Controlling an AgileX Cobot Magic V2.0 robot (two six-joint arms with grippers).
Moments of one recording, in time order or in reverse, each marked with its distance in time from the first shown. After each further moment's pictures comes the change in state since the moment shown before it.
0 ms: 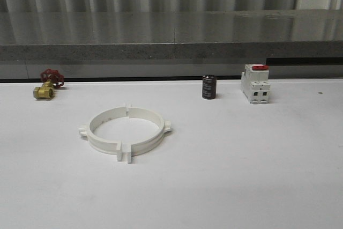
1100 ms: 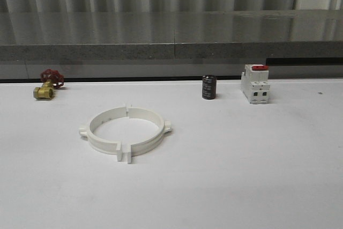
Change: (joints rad) left arm 0.000 0.000 0.000 0.000 0.000 0.000; right arm -0.075 -1.014 0.821 -0.053 -0.633 -0.001
